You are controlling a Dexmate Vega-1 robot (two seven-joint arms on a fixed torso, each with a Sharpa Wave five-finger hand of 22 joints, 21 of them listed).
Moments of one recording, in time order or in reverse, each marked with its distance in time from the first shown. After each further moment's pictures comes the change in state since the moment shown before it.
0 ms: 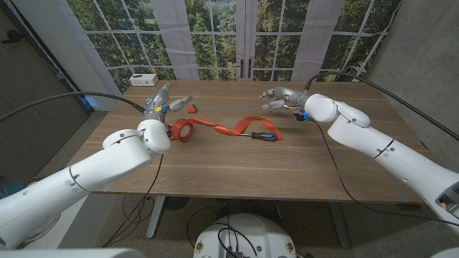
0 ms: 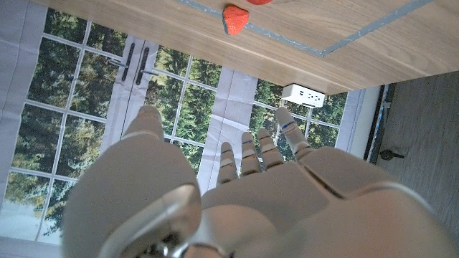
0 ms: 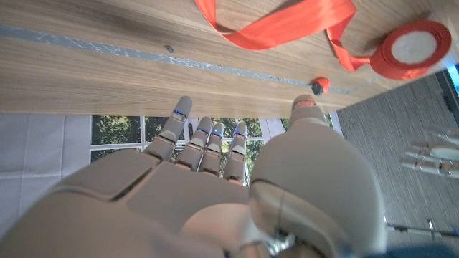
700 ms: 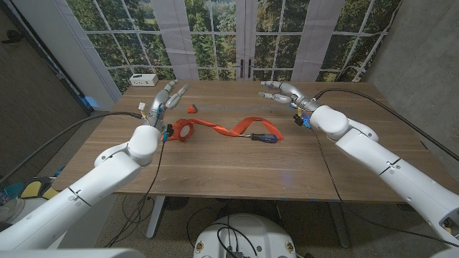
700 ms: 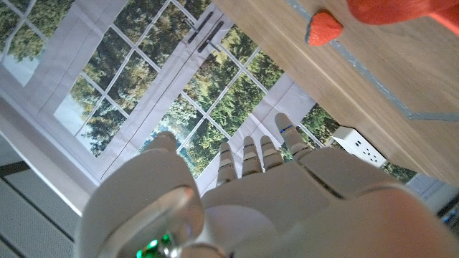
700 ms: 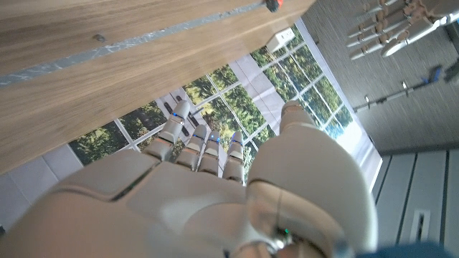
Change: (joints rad) left arm 0.151 -0.171 -0.199 0.322 -0.029 -0.754 -0.278; left_hand -0.166 0.127 -0.005 0.109 0.016 -0.003 0.002 0.000 -0.005 -0.062 -0.041 0.000 -0.019 -0.093 -0.037 -0.007 -0.009 -0.002 -0.096 -0.115 0.002; right arm -0.175 0.069 0.149 0.087 0.383 0.326 -0.245; right_hand -0.036 0.073 0.027 0.011 -0.059 -0.114 -0.010 -0.012 -0.005 -0.094 0.005 -0.004 -0.040 -0.098 0.009 0.000 -0.067 -0.033 -0.028 -0.062 0.000
